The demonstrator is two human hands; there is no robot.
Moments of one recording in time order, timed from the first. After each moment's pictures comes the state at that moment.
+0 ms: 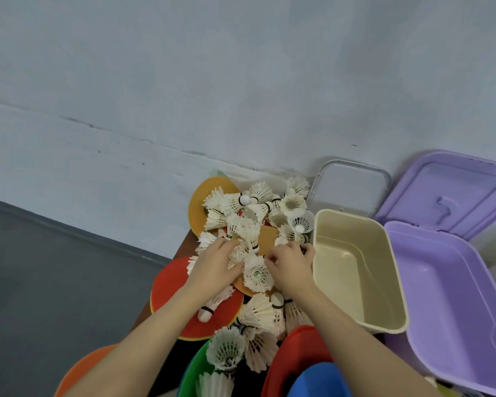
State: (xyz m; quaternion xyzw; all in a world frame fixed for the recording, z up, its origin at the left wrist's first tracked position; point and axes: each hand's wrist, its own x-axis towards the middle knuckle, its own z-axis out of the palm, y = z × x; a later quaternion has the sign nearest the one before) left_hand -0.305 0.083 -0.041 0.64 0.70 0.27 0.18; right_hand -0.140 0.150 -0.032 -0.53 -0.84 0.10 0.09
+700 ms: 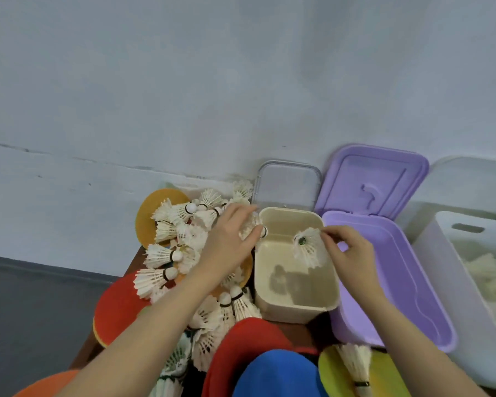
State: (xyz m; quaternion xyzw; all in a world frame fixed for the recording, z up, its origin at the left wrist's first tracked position) left_hand -0.183 0.126 0.039 0.67 0.56 0.47 0.14; right_hand 0.044 0.148 0.040 -0.54 -0.68 0.21 0.46
